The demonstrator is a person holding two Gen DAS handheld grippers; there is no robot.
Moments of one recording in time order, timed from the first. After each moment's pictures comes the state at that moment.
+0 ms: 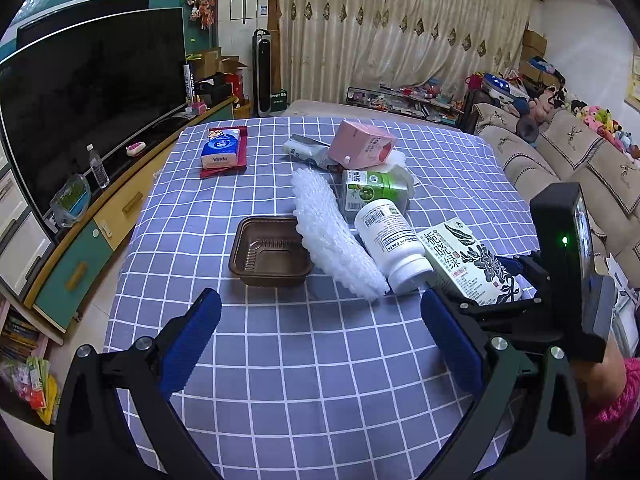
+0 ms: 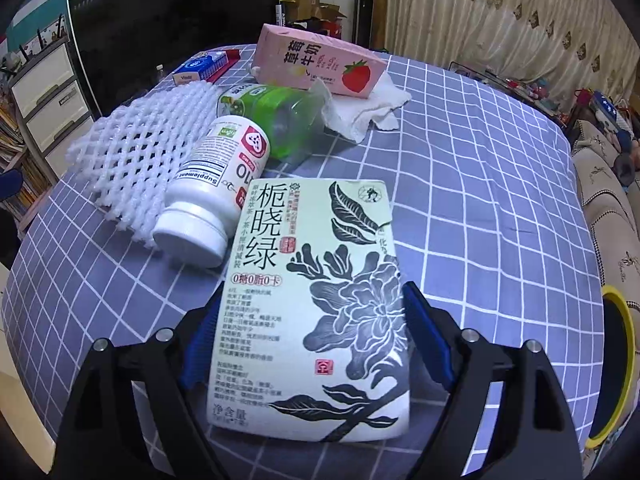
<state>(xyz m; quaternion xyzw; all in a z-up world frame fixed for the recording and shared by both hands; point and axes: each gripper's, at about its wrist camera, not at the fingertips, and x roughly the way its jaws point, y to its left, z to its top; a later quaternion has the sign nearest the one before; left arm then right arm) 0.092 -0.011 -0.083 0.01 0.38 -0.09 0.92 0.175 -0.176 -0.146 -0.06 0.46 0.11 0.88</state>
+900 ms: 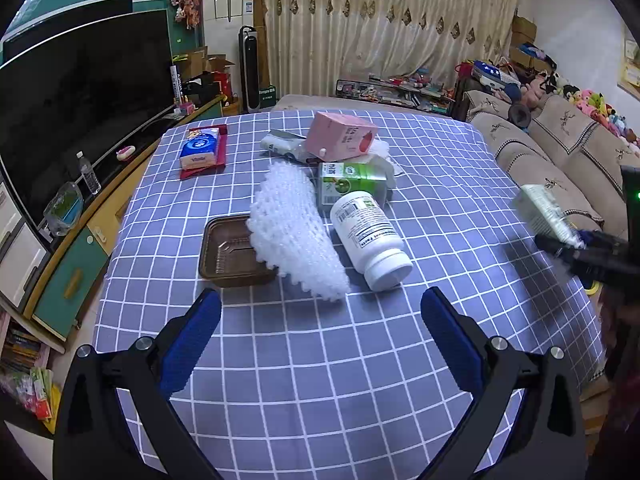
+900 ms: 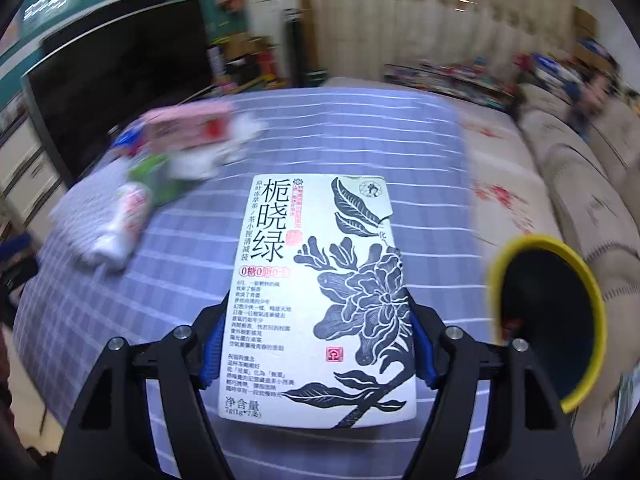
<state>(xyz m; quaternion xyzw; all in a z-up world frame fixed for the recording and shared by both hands) 0.096 -0.036 -0.090 0.03 0.39 -0.11 0.92 0.130 -0.327 -0.105 0.03 0.41 0.02 0.91</state>
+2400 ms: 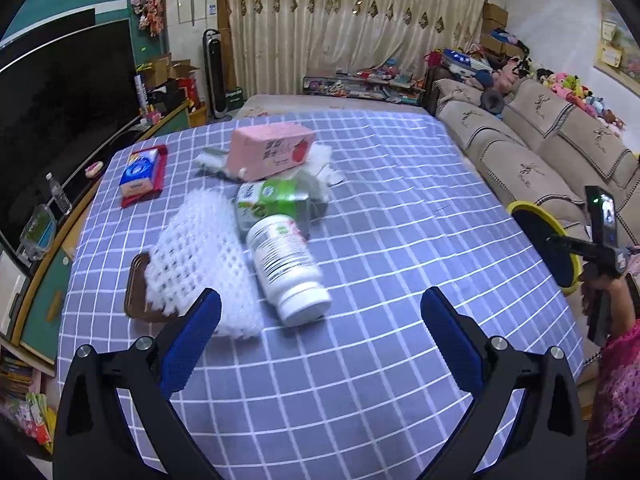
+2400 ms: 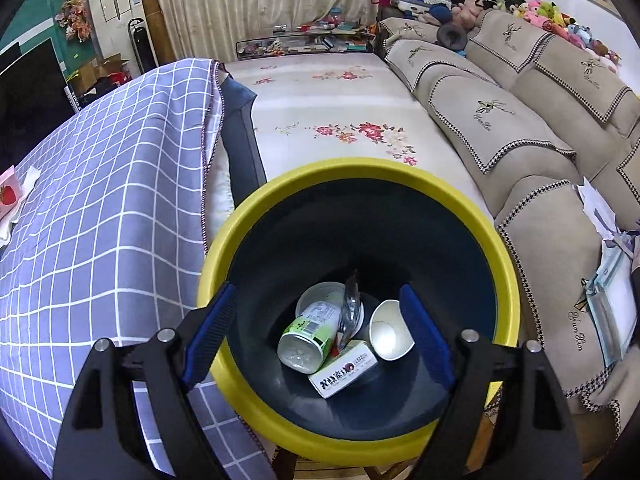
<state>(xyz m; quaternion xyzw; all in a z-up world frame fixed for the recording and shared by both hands) 0.117 -0.104 -0.082 0.05 0.38 -0.16 0.91 0.136 -0.509 -0.164 0.11 0.45 -0.19 0.87</state>
